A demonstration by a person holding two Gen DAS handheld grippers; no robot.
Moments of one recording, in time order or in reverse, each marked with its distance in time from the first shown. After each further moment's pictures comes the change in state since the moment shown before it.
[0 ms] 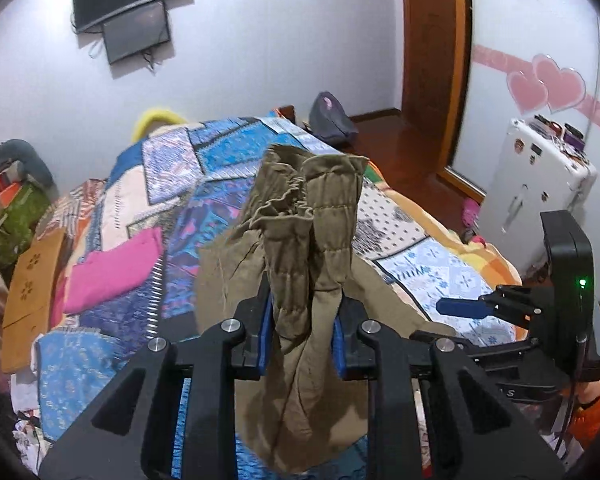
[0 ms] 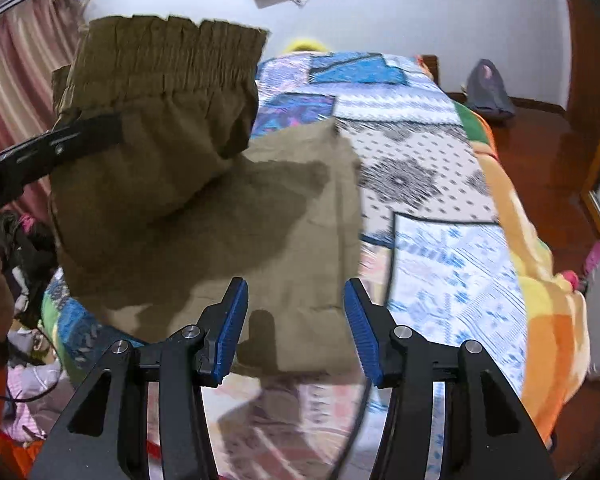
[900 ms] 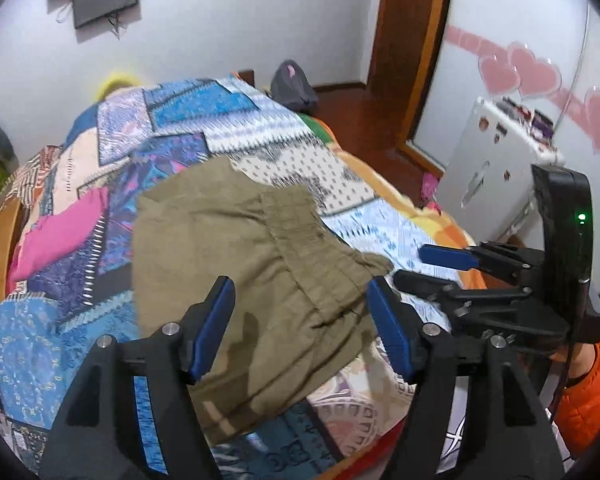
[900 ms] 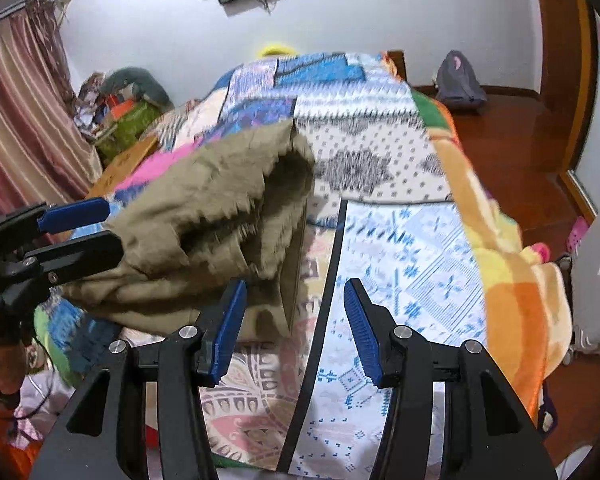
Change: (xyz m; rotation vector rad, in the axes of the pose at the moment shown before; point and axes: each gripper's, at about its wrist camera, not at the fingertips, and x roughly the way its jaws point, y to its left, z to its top) left arm 0.005 -0.019 -0.023 -0.036 0.090 -0.151; right arm -0.033 -0.022 -0.004 0.050 -0.063 -0.049
